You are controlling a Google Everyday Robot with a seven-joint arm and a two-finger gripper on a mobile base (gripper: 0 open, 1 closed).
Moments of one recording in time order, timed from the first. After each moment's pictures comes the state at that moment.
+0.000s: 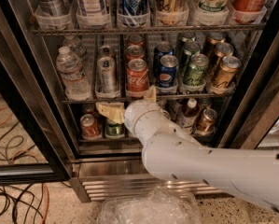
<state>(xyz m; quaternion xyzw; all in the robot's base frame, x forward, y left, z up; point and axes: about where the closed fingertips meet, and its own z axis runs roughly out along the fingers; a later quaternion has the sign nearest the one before) 0.573 0.035 0.826 -0.17 0.75 0.14 0.62</state>
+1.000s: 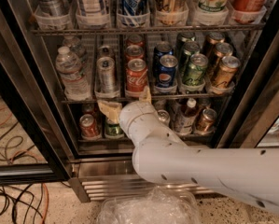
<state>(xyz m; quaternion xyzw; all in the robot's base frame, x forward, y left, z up) 0.572 0.036 0.823 -0.16 0.75 0.11 0.63</state>
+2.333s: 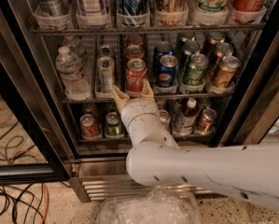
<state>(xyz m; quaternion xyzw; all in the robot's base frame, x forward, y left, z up) 0.589 0.017 0.842 -0.10 0.71 0.07 0.70</state>
